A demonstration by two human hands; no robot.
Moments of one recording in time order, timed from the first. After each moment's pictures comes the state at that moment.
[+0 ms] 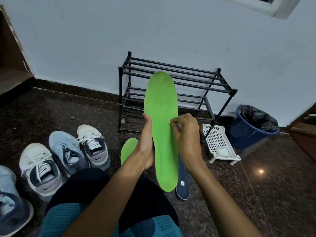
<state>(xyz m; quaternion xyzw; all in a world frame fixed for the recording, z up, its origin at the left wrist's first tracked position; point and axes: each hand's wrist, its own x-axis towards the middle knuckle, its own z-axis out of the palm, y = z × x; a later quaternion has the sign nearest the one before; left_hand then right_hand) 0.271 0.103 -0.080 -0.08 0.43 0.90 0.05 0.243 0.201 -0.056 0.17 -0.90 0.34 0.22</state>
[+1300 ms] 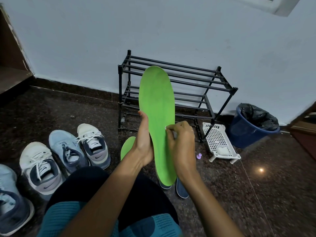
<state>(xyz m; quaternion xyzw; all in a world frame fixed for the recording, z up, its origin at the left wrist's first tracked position) 0.268 0.100 -0.082 -0.09 0.44 0.90 0.01 0.266 0.193 -0.067 0.15 -0.90 0.36 0.20</state>
